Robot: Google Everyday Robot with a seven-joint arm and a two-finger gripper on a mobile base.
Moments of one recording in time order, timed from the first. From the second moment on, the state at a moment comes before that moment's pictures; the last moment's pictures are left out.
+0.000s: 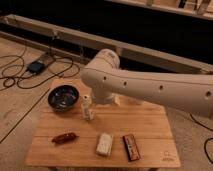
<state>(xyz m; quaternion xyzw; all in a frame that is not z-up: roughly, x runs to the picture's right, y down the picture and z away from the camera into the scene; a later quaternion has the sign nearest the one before) -0.006 0.085 0.640 -0.20 -0.19 -0.69 0.67</state>
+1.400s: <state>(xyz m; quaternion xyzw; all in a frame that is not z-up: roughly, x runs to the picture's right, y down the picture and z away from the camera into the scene) -0.003 0.031 0.699 -0.18 -0.19 -0.70 0.67</state>
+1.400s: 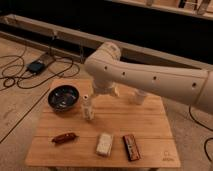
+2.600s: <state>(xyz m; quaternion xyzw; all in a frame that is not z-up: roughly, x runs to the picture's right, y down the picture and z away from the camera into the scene) -0.064 0.014 0.859 -0.12 -0.24 -0.70 0.66</state>
